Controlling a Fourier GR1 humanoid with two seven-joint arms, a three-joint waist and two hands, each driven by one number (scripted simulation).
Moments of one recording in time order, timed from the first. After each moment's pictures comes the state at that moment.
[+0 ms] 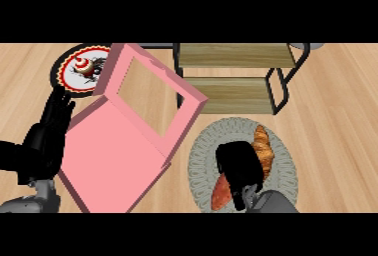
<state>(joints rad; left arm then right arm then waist) -0.07 0.20 0.04 -1.70 0.03 0.18 0.17 -0.22 -0.08 0.57 -1.53 1.11 0.39 0.57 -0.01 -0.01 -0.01</state>
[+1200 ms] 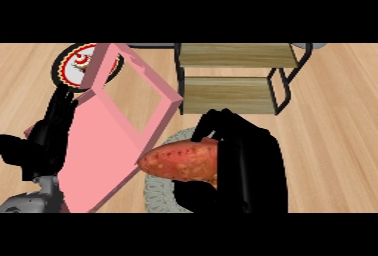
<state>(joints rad) -0.09 0.19 0.04 -1.67 0.02 0.18 0.18 -0.55 -0.01 0.65 -2.01 1.06 0.06 1.20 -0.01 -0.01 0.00</state>
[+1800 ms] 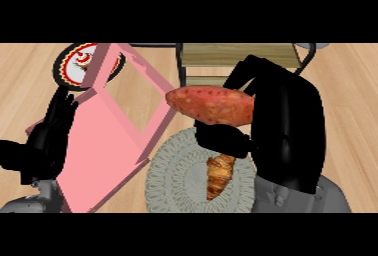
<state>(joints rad) -0.07 0.18 0.04 -1.70 0.01 0.17 0.18 -0.69 -0.01 0.38 -1.94 1.08 0.13 1.15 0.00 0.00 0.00</state>
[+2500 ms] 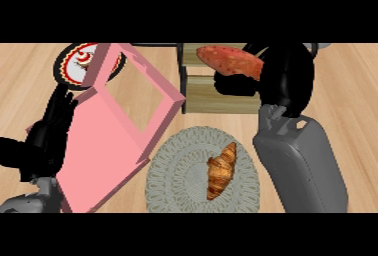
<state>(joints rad) -0.09 0.17 0.06 -1.69 0.01 0.15 0.17 -0.72 -0.01 0.14 -1.61 1.08 -0.09 0.95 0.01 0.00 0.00</state>
